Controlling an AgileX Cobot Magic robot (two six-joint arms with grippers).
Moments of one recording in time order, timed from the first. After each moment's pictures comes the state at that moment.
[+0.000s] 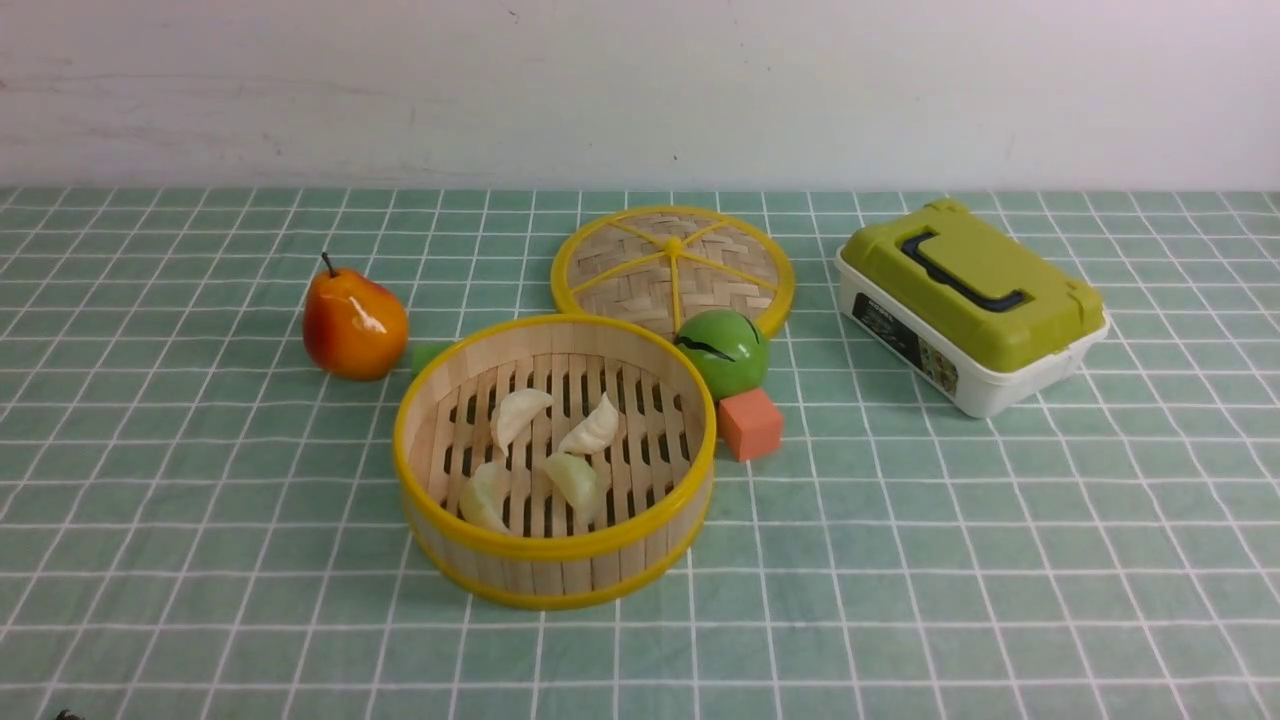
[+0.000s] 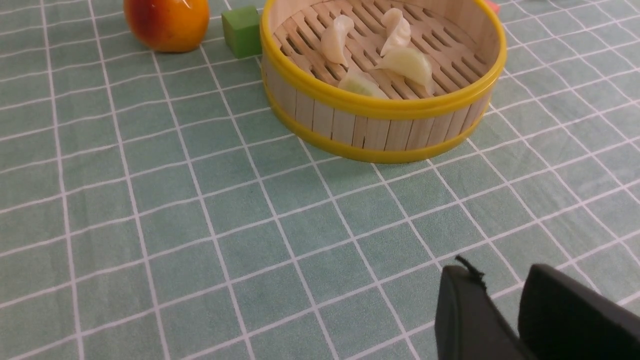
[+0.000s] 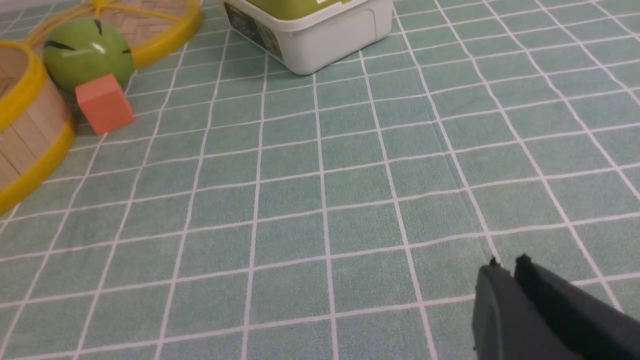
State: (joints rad) right arm -0.02 -0.01 0.02 0.05 0.39 0.16; left arm -0.40 0.24 -0.35 -0.04 0.63 -0.03
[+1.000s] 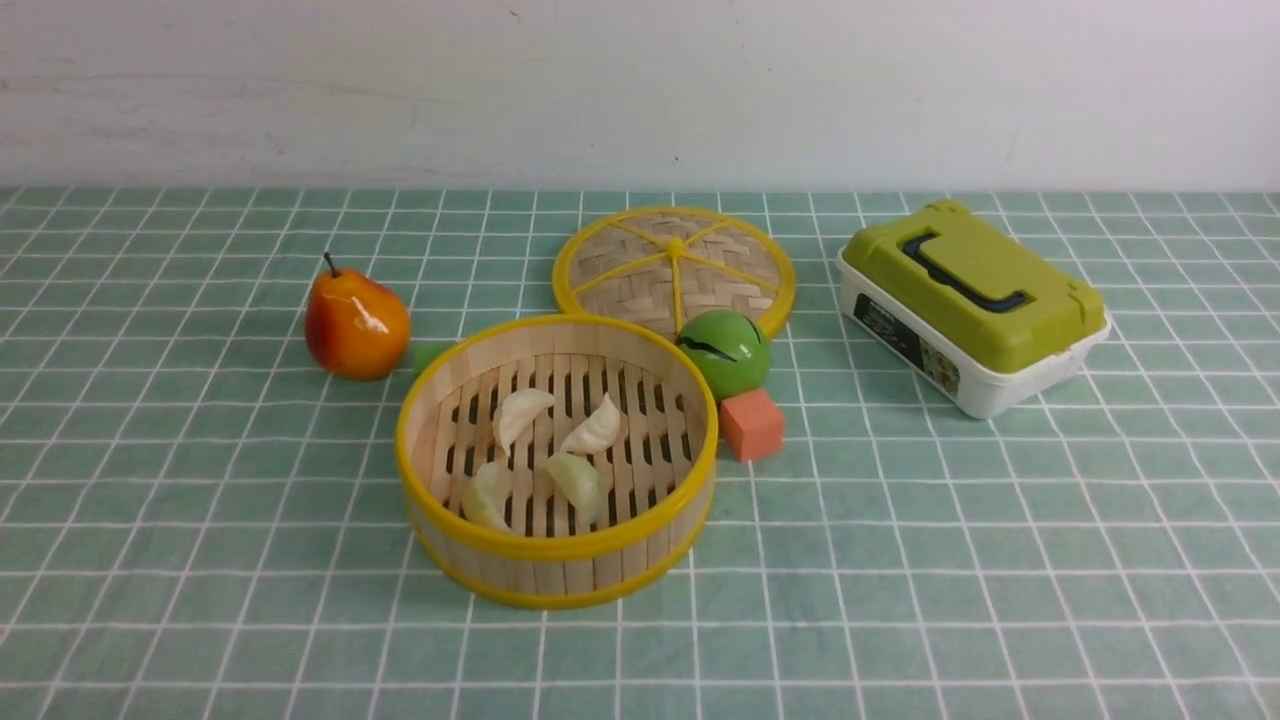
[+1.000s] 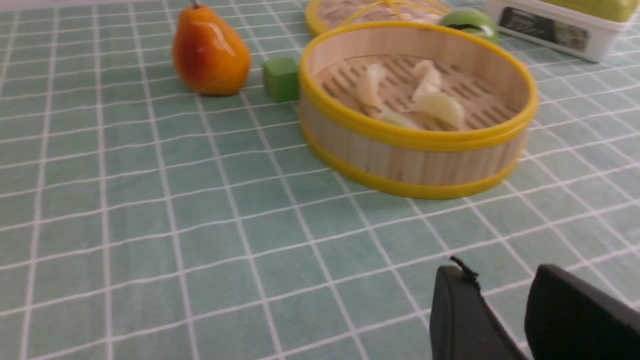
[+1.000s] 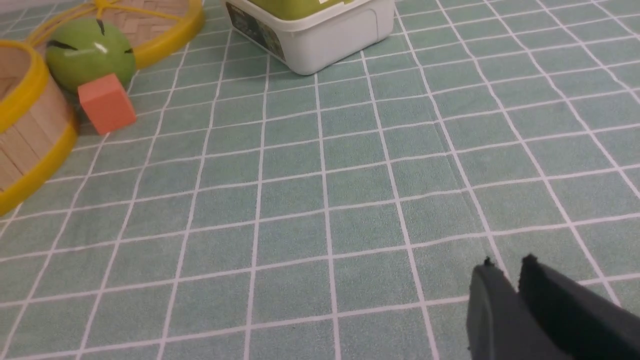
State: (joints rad) right arm -0.02 -0.01 0.02 0.05 0.39 0.16; left arm -0.31 -0.01 -0.13 -0.04 0.49 -0.02
